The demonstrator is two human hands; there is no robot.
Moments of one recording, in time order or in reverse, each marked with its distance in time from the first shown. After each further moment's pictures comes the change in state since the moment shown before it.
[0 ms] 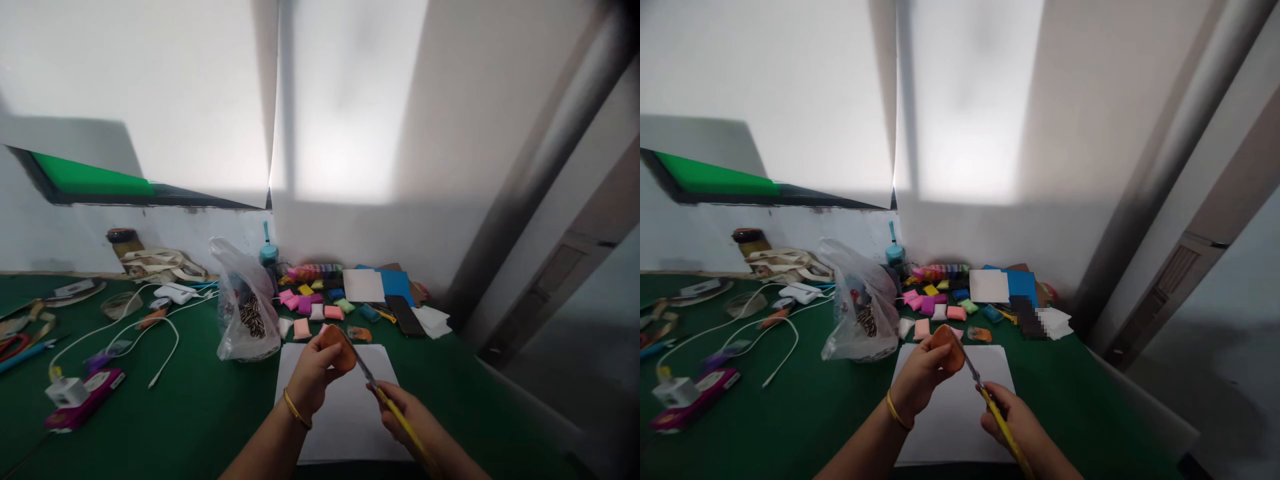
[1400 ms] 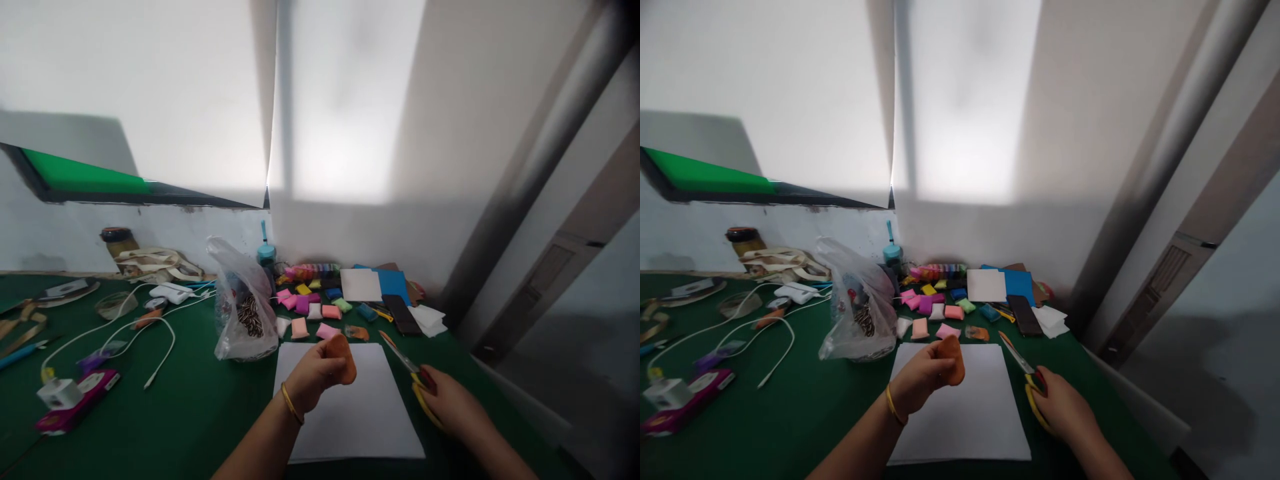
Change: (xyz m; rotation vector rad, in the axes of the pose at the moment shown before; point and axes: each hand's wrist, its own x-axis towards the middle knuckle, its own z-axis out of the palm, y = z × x) left_hand 0.003 -0.005 -0.011 0.090 -0.176 -0.104; right_hand 0.004 0.049 -0.097 -0.801 0.426 0.323
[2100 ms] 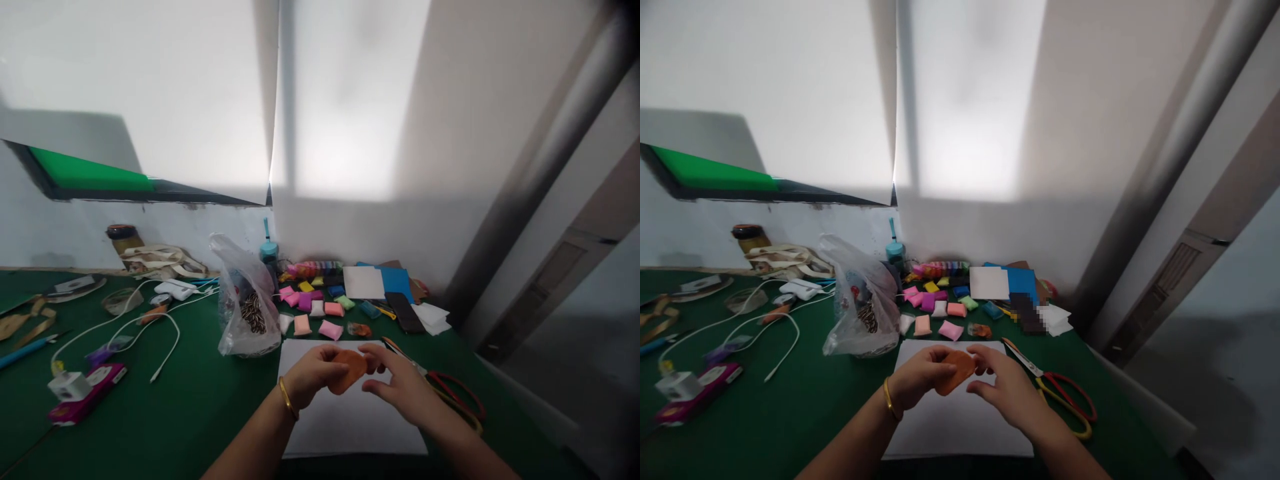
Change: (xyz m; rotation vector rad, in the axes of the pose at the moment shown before) left_hand -0.010 0.010 0.000 0.170 -0.114 -0.028; right_hand -0.038 -0.129 -0.018 0.432 -0.107 -0.549
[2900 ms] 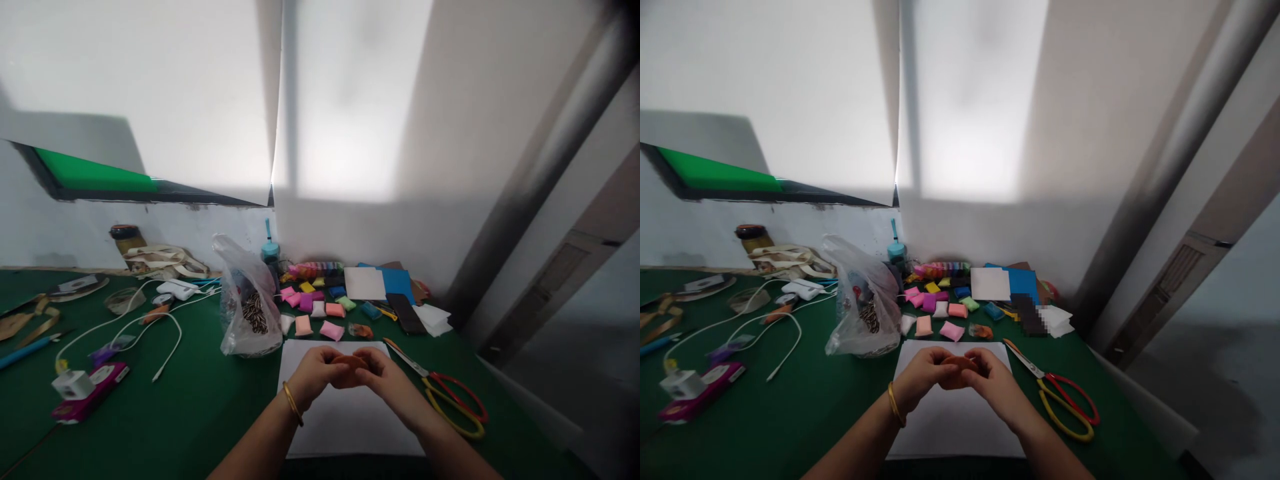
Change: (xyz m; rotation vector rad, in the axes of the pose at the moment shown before) left_hand 0.007 -0.013 -0.008 0.252 0.151 0.068; right_hand 0.011 0.012 0.032 0.534 0.018 0.101
